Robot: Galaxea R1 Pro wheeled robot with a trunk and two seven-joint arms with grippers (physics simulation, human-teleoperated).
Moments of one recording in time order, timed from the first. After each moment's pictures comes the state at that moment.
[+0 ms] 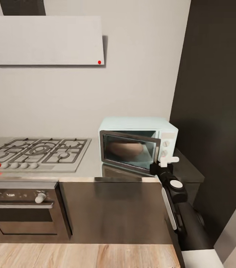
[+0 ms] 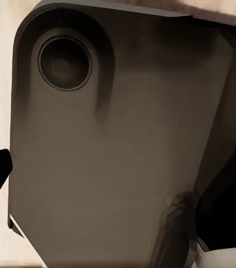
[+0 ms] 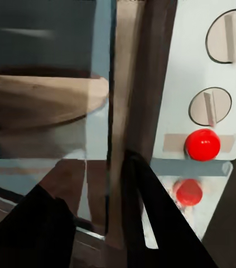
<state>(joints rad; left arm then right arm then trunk) 0.00 -0.05 0.03 -0.03 0.14 -0.02 -0.01 -0.51 0.11 0.03 -1.46 0.14 0.48 -0.06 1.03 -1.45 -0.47</state>
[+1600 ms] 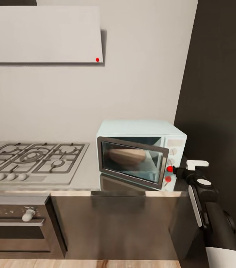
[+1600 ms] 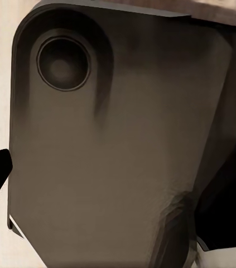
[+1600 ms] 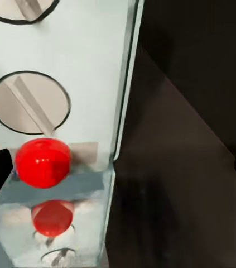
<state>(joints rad) 0.00 -0.05 0.03 -0.03 0.14 -0.02 -0.01 -0.51 -0.04 -0.15 -1.50 0.14 0.68 -0.05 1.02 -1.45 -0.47</state>
